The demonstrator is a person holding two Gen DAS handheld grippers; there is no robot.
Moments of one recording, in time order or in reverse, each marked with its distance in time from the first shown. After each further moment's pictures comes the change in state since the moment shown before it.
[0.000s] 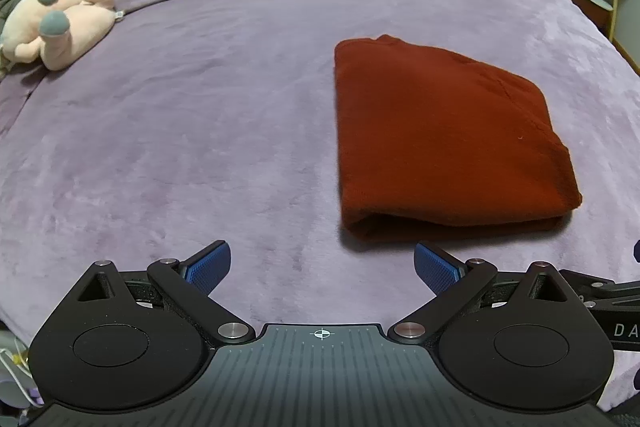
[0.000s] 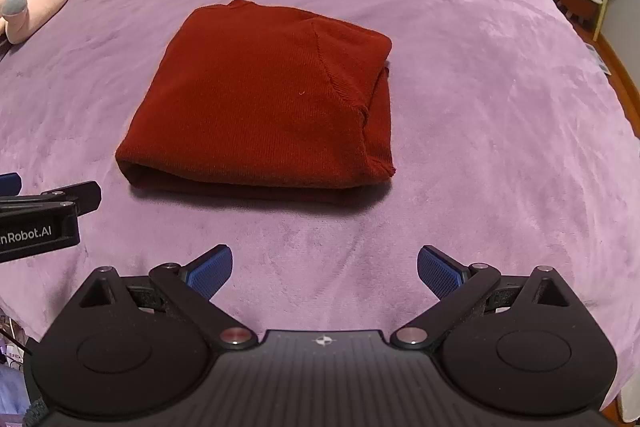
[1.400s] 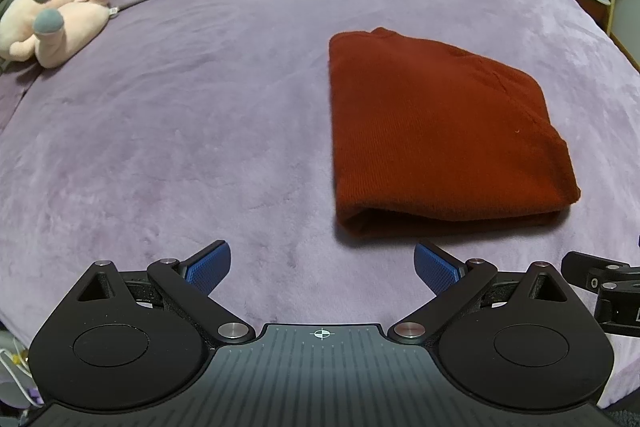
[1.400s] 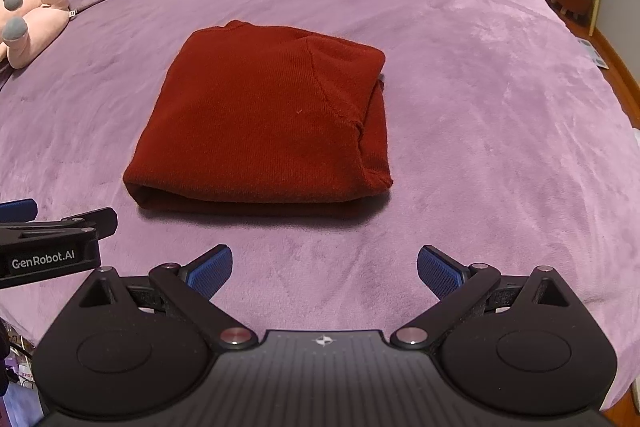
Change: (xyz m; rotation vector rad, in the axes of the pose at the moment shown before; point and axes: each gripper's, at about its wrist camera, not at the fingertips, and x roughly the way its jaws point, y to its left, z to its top) left arm 0.003 -0.004 0.001 0.002 0.022 -0.008; right arm -0.009 -0.007 0.001 0.046 -0.043 0.023
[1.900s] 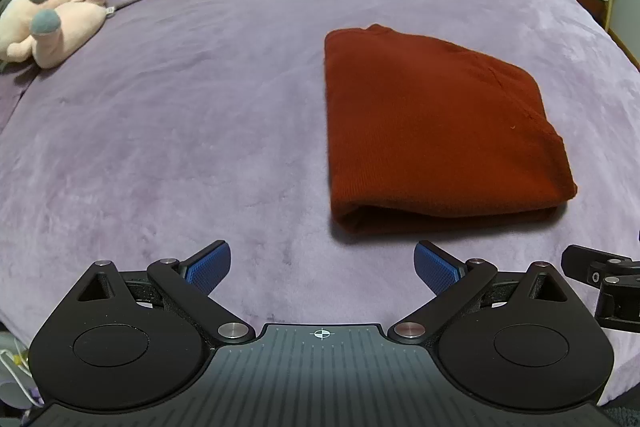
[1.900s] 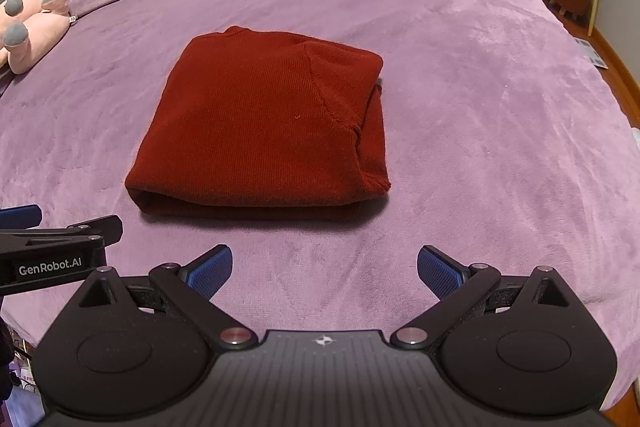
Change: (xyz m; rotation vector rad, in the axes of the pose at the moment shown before) left arm -0.001 -0.003 0.000 0.008 0.009 -0.005; right arm -0.003 0.000 0.000 0.010 -0.010 0.001
